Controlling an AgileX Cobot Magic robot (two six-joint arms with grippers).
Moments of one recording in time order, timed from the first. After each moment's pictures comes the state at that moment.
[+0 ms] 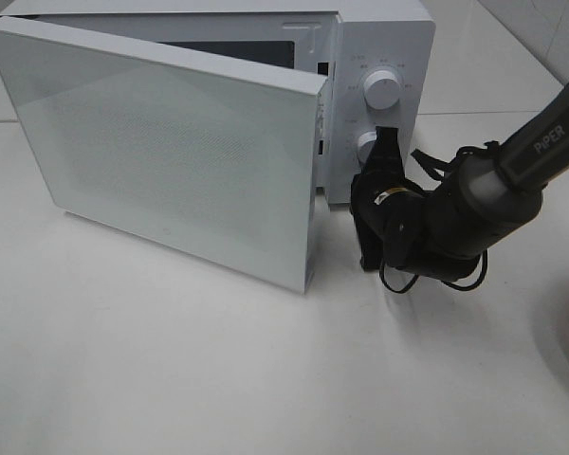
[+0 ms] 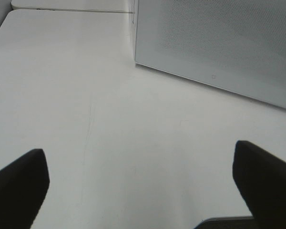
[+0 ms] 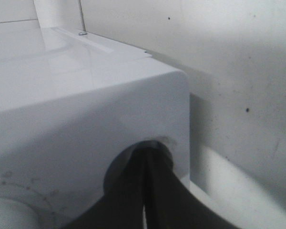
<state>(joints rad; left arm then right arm) 0.06 -0.01 -0.52 -0.17 1.09 0.06 0.53 2.18 -0.93 0.63 -0.89 1.39</state>
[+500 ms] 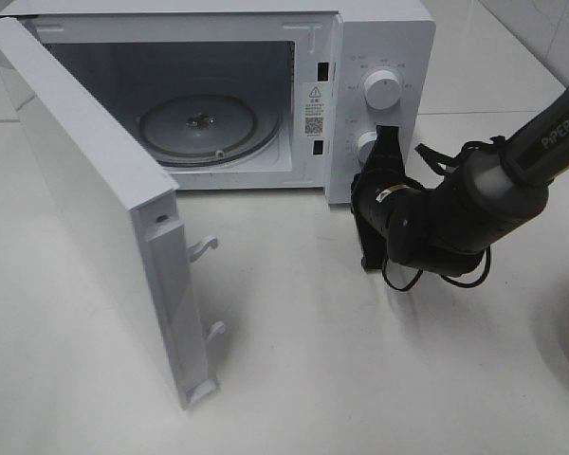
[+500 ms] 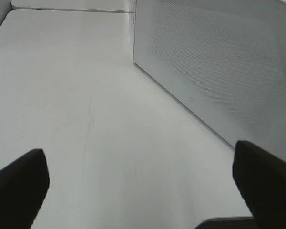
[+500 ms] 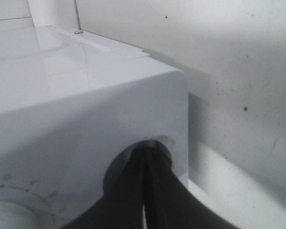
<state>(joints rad) 0.06 -0.01 -0.52 -0.17 1.09 0.06 0.52 2.16 -0.92 0.62 -0.85 1.39</state>
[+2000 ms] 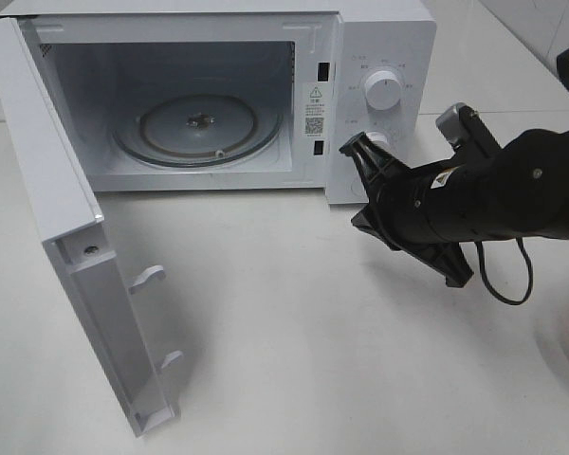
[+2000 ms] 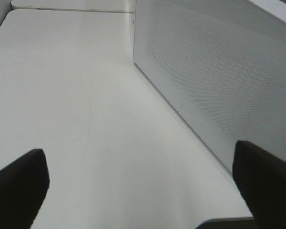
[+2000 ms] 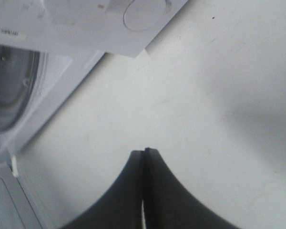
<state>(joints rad) 0.06 -0.01 -0.52 -0.17 1.09 0.06 0.54 1.67 -0.68 0.49 -0.22 0.67</state>
